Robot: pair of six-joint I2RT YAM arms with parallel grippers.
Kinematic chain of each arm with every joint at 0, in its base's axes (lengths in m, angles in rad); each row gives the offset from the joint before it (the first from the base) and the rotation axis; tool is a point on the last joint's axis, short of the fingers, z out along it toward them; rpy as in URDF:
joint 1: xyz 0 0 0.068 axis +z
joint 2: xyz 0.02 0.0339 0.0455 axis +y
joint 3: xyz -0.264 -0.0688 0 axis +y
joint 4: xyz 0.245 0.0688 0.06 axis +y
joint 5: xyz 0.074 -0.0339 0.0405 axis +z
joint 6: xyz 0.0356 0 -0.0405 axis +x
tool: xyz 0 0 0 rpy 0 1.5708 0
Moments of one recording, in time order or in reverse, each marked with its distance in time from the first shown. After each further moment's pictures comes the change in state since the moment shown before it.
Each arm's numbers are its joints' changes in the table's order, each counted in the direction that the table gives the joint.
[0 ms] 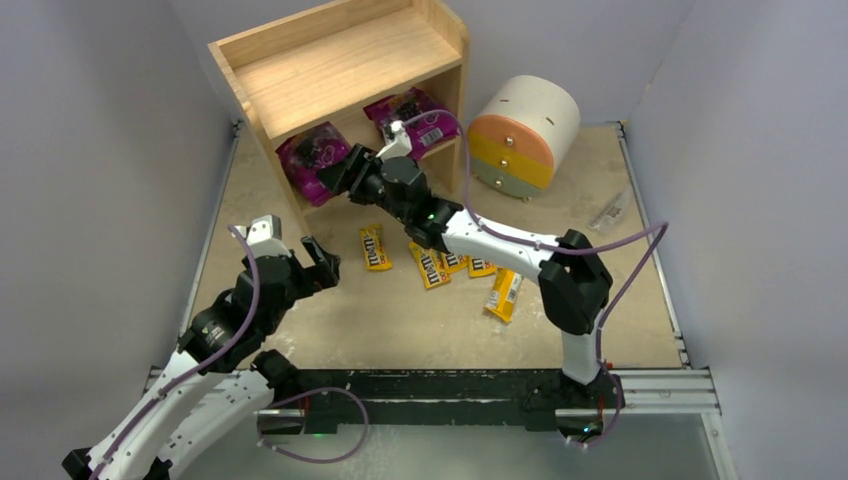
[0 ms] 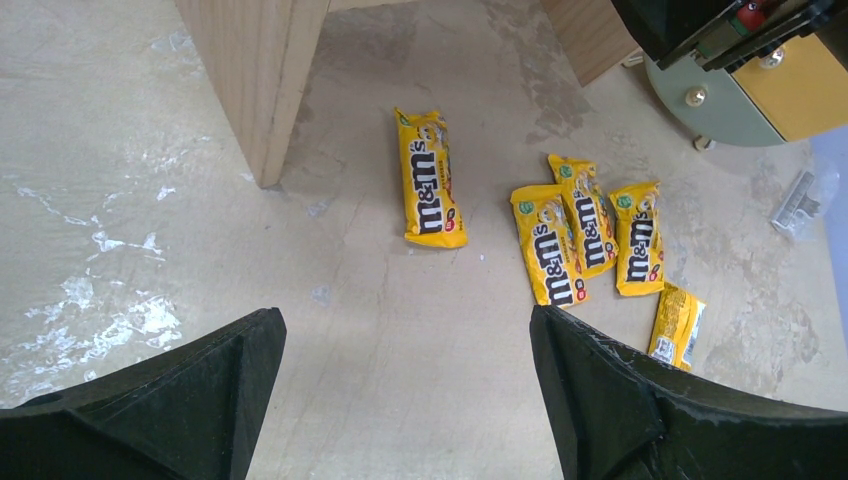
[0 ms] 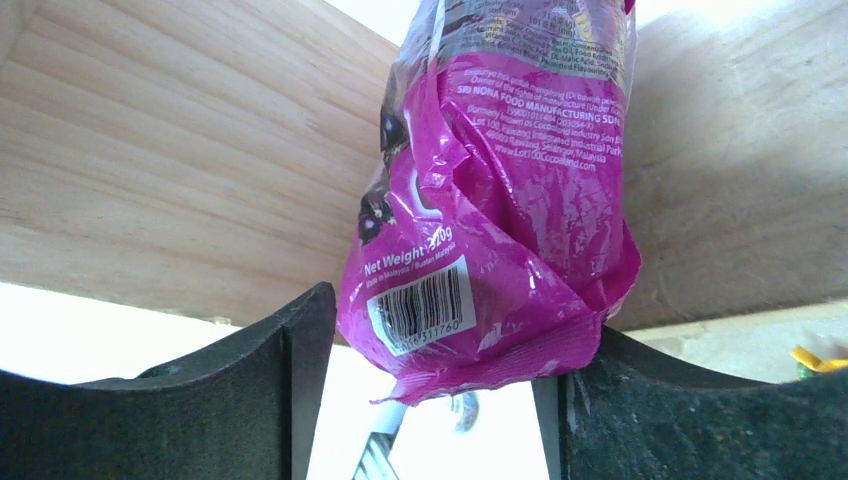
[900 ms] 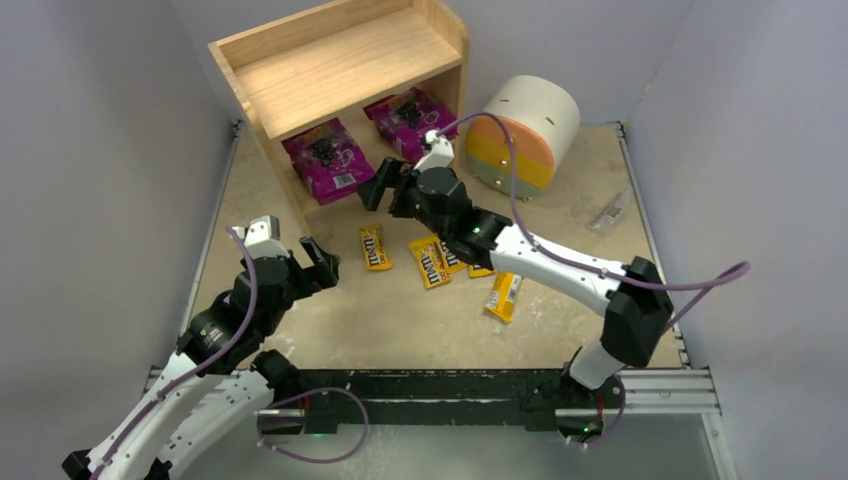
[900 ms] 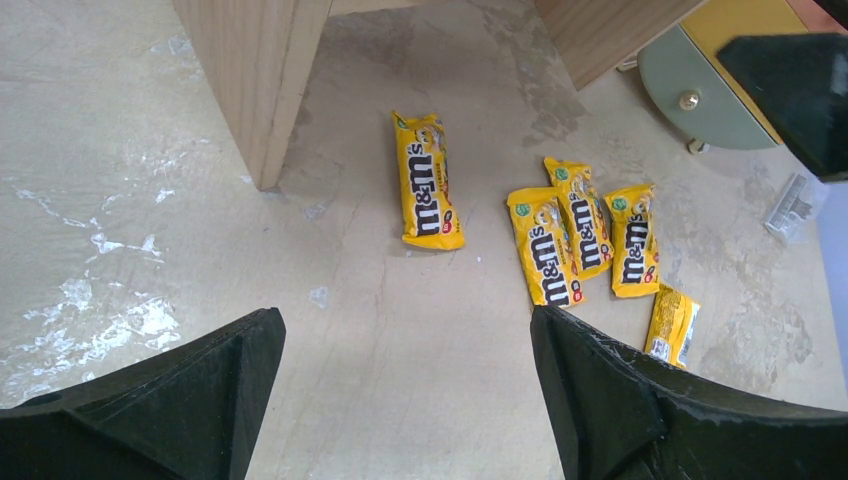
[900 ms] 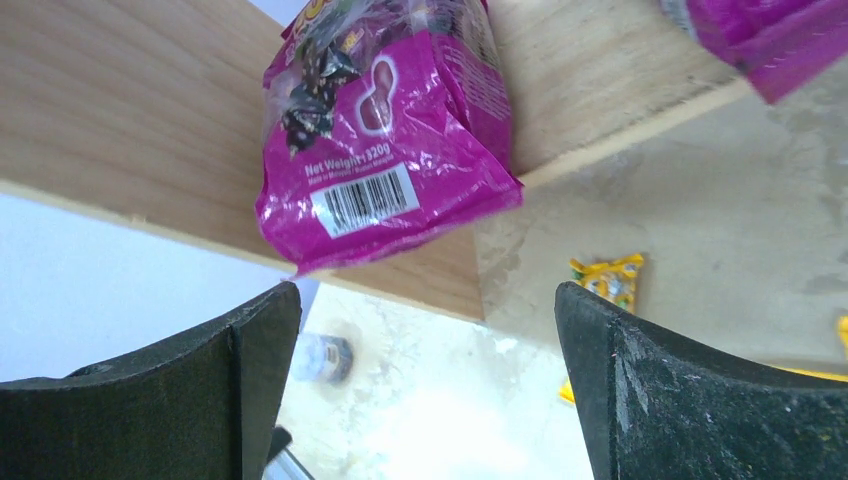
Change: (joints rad) left arm 0.000 -0.012 0.000 0.000 0.000 0.000; right arm 0.000 -0.288 0.205 0.243 -0.148 -0.177
